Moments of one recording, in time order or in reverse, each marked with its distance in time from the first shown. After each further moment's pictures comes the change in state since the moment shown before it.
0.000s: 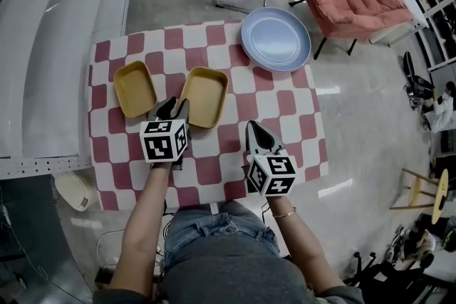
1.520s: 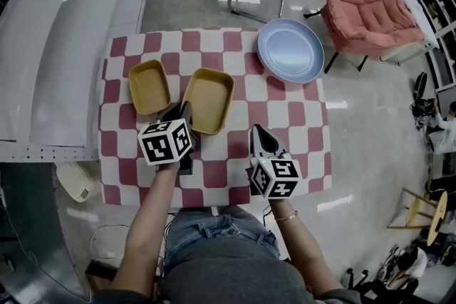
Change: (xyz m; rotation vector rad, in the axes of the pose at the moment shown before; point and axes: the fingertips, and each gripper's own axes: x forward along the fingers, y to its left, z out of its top) left arm -0.023 0.014 0.006 -0.242 -0.032 0.030; right arm 0.011 0.012 0.006 -0.027 0.004 0.046
